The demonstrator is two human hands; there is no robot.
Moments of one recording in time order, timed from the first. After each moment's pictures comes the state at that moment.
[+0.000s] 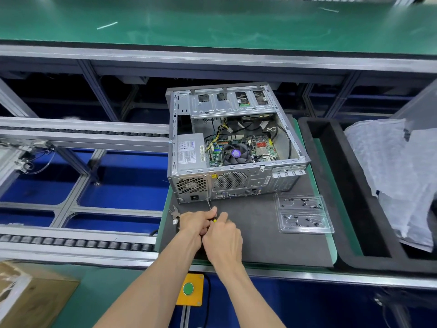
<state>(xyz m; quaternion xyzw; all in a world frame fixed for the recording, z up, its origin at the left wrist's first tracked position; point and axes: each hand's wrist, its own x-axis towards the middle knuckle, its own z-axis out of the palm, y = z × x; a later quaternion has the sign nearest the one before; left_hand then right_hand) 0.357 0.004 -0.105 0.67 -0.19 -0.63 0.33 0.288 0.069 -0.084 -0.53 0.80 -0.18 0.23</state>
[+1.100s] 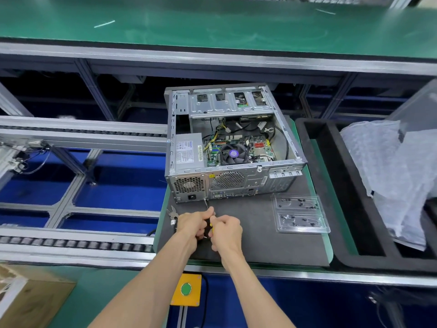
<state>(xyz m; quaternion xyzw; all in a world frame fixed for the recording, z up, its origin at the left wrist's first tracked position) 0.360 0.009 -0.094 0.68 -0.22 -0.64 0.30 0.274 0.055 -0.082 -0.23 0.73 -0.37 0.52</state>
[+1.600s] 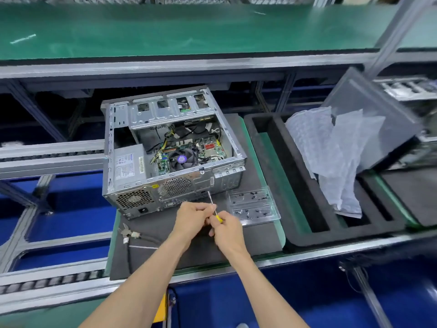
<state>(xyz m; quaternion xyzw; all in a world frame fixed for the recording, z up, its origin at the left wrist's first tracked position) 0.256 0.012 -0.076 0.57 -0.53 -0.57 0.25 0.157 0.082 -0.080 -0.33 0.73 -0.40 0.45</state>
